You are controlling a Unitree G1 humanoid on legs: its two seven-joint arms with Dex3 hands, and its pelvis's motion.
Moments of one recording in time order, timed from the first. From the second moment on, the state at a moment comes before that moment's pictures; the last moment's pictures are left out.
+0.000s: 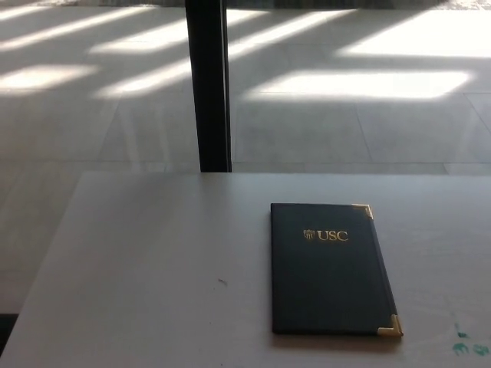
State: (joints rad) left_arm -0.03 0.46 0.75 0.97 -0.34 0.17 0.24; right_arm 0.38 -0.43 -0.71 0.56 0.41 0.09 0.17
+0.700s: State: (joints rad) left_arm -0.02 0.46 0.72 0.95 -0.36 0.15 0.24; right_arm 0.36 -0.44 -0.71 0.57 0.40 0.08 0.18
